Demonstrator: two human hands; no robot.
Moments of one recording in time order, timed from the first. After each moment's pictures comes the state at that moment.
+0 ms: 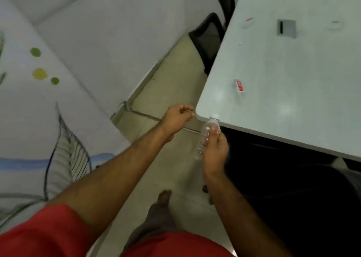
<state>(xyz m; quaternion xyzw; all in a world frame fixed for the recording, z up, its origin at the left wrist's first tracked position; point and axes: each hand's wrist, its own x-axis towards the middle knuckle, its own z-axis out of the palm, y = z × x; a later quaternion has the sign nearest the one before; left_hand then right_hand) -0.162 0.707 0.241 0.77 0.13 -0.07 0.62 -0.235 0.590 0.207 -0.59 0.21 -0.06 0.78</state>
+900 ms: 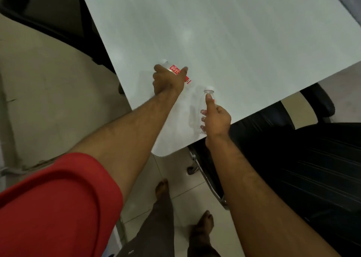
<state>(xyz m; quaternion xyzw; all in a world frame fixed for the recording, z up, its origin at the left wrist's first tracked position) 0.222 0.544 0.065 0.89 0.03 -0.21 0.40 0.063 0.533 0.111 -0.50 0.60 -0.17 0.60</state>
